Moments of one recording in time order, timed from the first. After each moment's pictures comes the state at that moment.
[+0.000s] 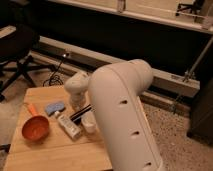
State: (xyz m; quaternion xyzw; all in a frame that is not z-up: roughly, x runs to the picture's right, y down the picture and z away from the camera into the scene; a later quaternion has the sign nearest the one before) arm -0.169 0.151 0.879 -0.31 0.16 0.62 0.70
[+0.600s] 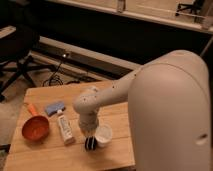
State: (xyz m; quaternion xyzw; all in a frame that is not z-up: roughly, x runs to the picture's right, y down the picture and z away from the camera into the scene) arm -0.088 0.226 0.739 -0.29 0.26 0.69 0.61
